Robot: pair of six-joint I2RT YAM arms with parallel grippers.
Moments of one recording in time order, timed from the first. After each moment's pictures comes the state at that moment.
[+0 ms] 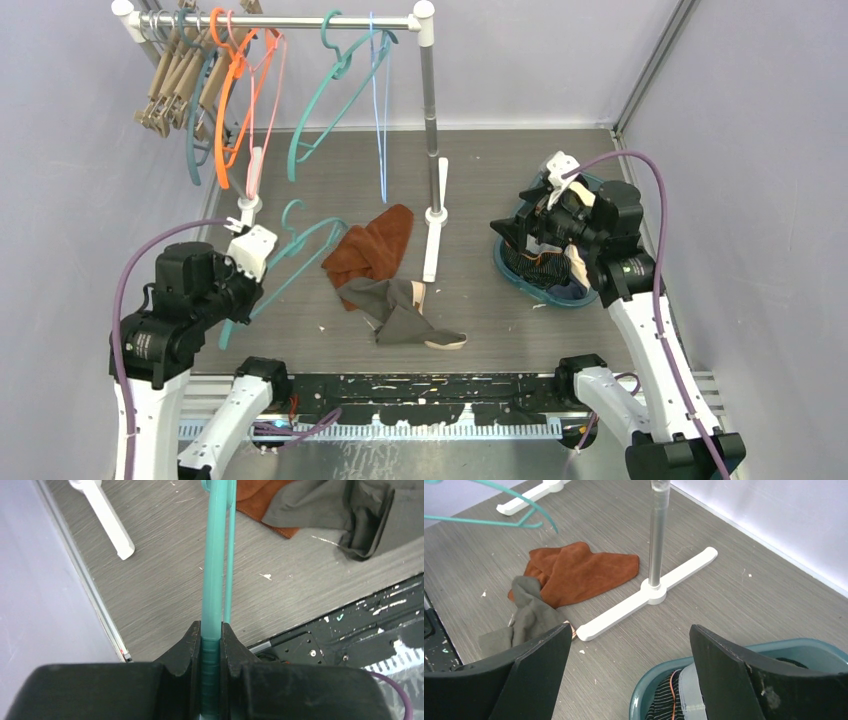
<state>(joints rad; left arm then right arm) -0.17 0.66 1.25 -1.35 0.09 0.38 0.13 0.86 0.96 -0.31 -0.69 -0.16</state>
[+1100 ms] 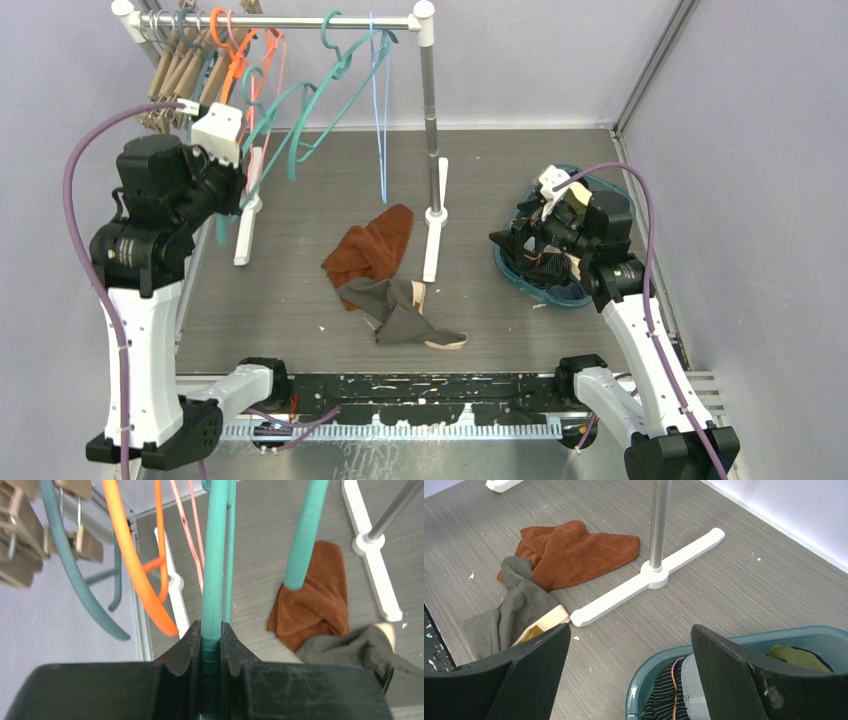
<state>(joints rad) -0.10 1.05 1.74 -1.09 0.00 0.27 0.12 0.85 0.82 -0.25 -0.69 -0.20</state>
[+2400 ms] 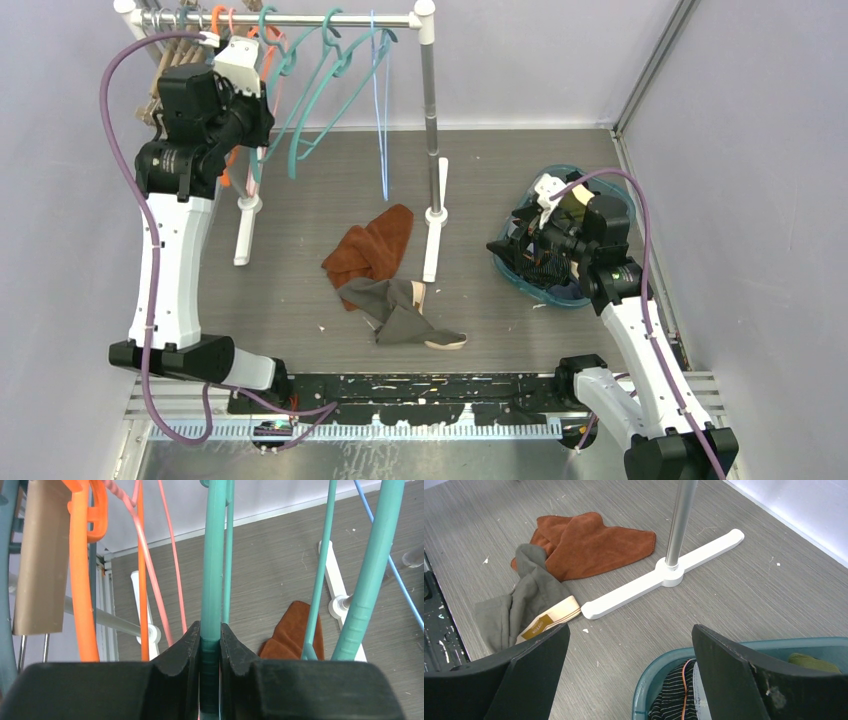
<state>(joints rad) -0.11 1.42 1.97 -0.89 0.07 0.14 0.11 0.84 0.78 -0.25 -0.77 -0.25</state>
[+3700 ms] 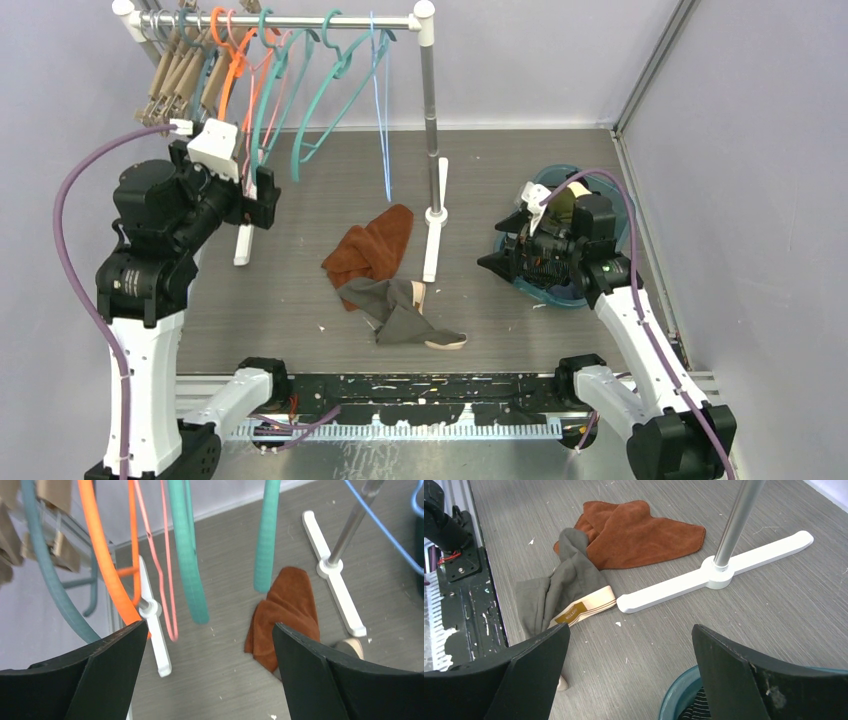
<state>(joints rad) -0.11 0.96 1.61 -0.89 0.11 0.20 0.14 0.91 0.76 -0.26 -0.93 -0.29</state>
